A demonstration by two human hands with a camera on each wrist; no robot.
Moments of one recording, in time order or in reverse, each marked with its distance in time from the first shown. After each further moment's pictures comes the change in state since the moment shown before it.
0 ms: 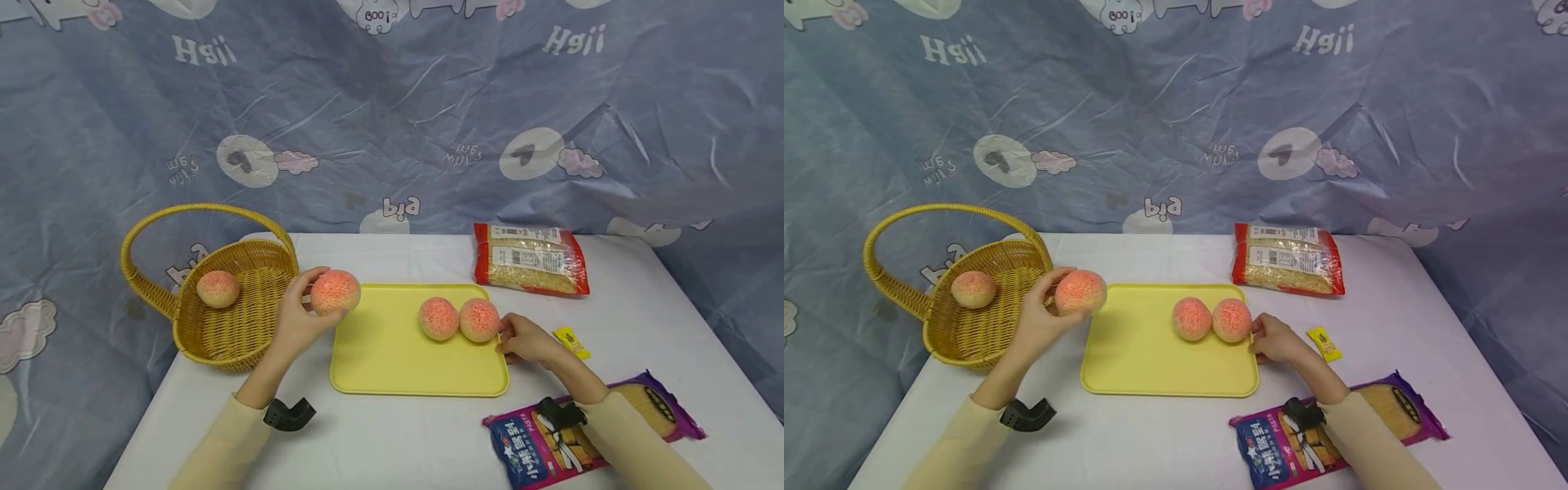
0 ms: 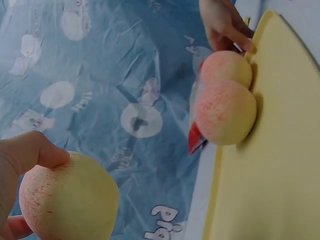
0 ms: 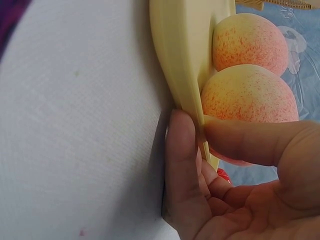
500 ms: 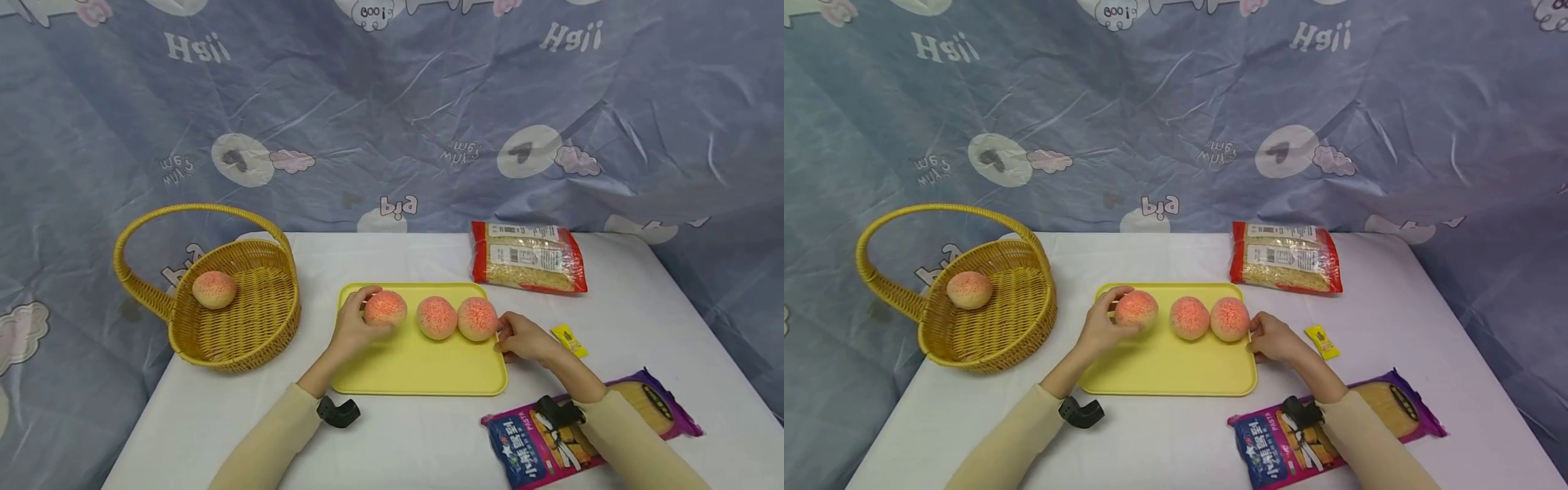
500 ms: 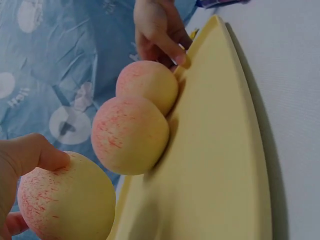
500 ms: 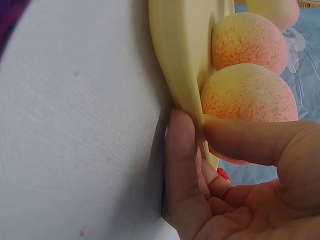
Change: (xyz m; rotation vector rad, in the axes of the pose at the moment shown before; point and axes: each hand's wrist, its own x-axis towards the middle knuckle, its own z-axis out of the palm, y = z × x) left_hand 0.007 -0.037 0.090 -0.039 -0.177 -0.107; right_hand 0.001 0.001 0.001 0.013 -0.004 0.009
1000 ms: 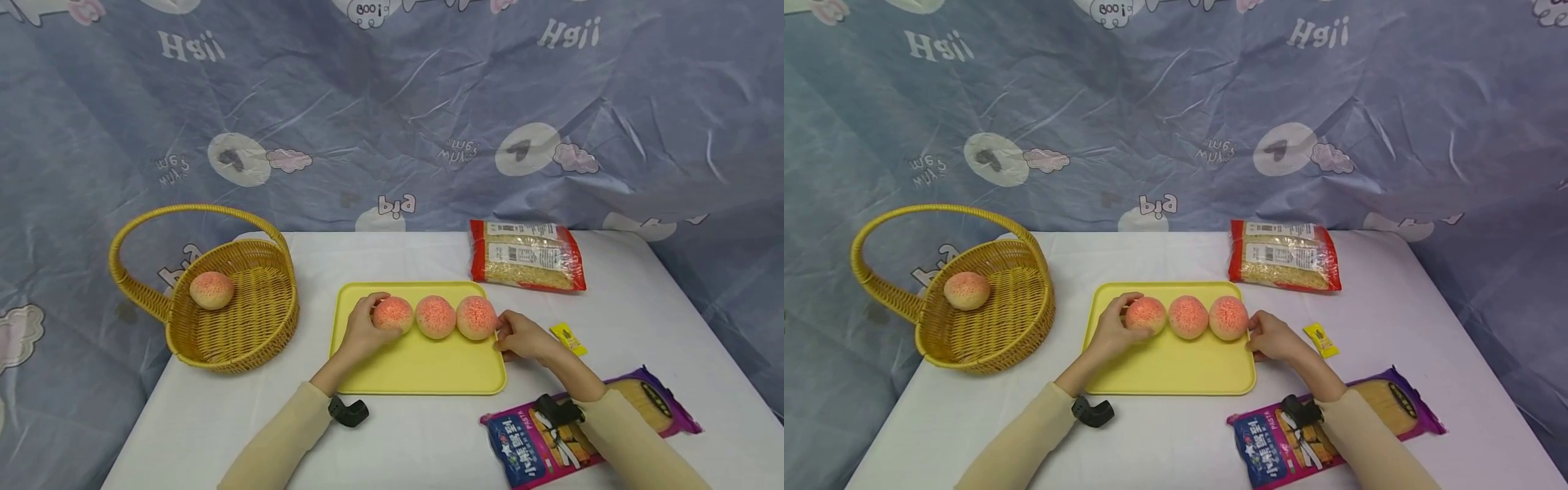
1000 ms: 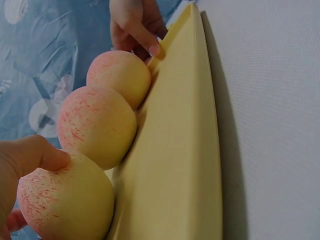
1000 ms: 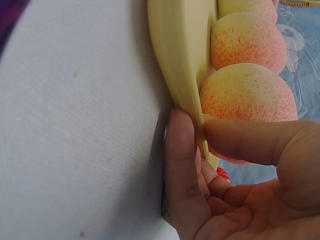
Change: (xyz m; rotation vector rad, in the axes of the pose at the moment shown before) left_hand 0.007 -0.018 0.025 0.051 -0.034 -0.023; right_hand -0.001 -0.001 -0.001 0.016 -0.003 0.003
